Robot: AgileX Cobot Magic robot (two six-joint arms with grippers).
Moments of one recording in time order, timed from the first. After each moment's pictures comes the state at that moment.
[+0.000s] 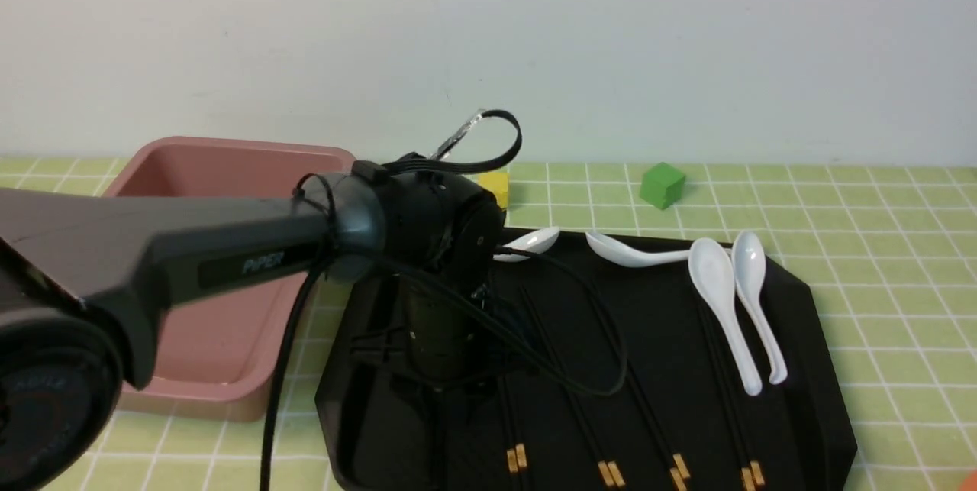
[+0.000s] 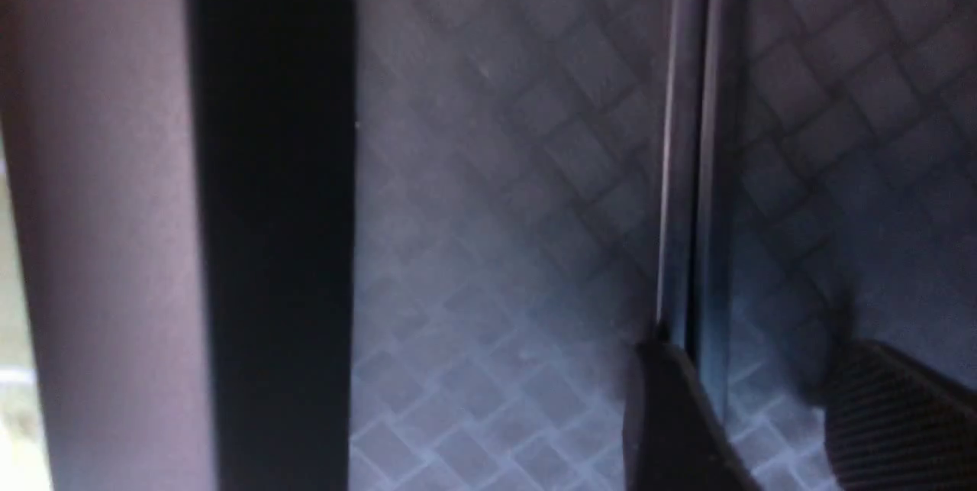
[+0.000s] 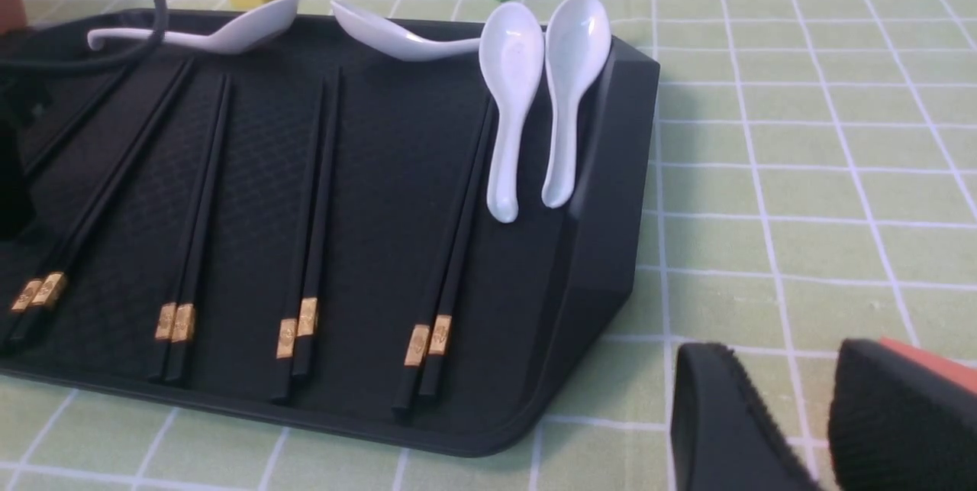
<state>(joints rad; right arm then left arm) 0.12 -0.01 0.02 0.06 0.38 0.07 -0.63 2.08 -1.48 0.07 0.92 -0.67</state>
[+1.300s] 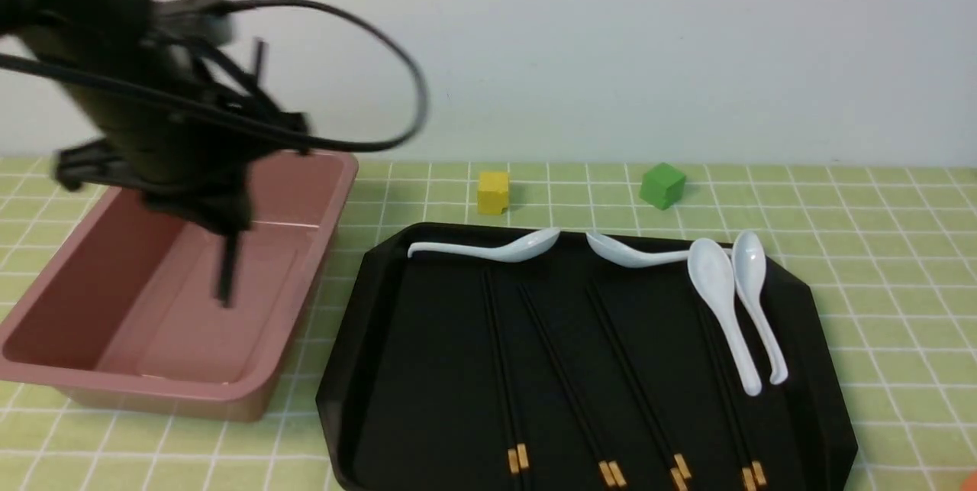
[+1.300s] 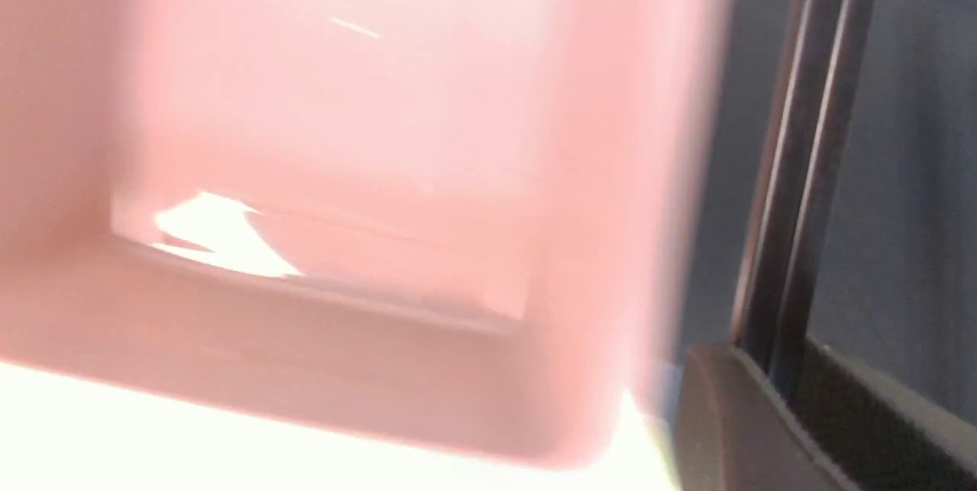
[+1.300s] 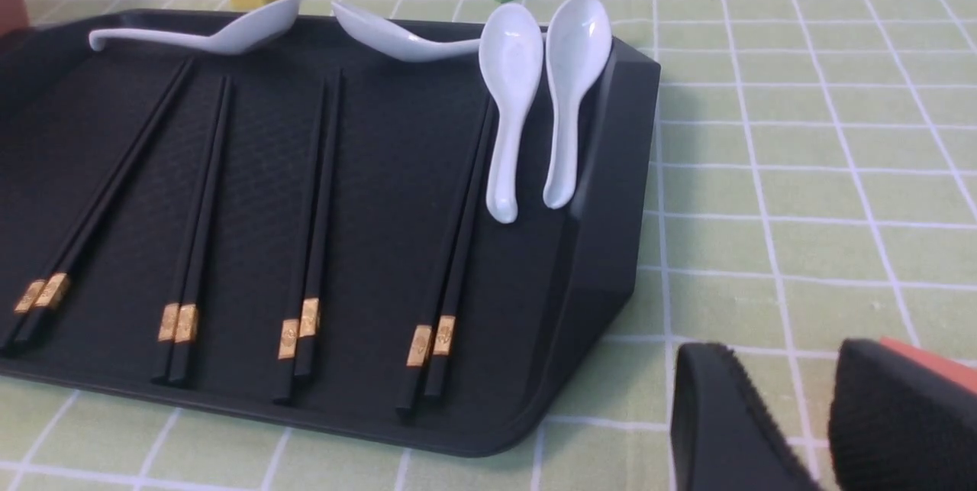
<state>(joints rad) 0.12 -0.01 0.02 0.06 0.38 0.07 -0.19 1.60 -1.47 0.02 1.11 -0.36</state>
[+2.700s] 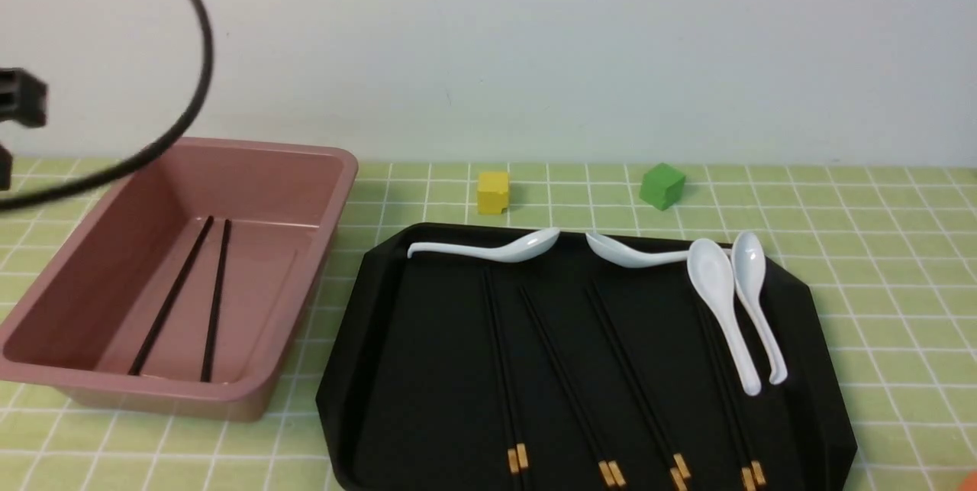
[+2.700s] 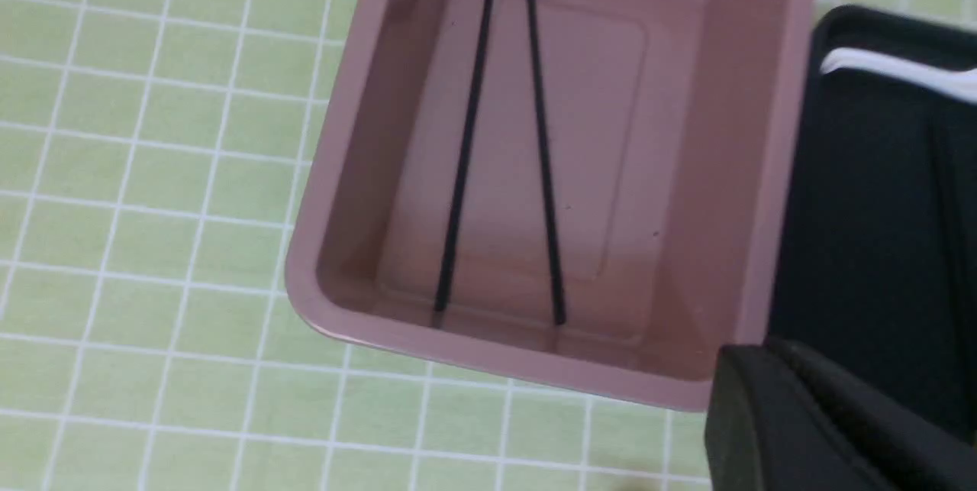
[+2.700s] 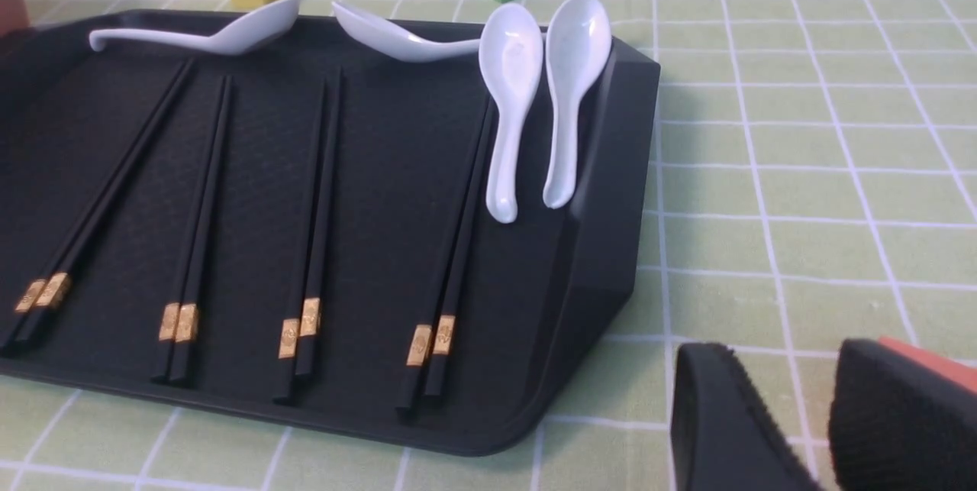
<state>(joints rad) 0.12 -0.01 0.02 0.06 0.38 0.07 -0.01 1.06 -1.21 -0.04 1.04 -0.16</state>
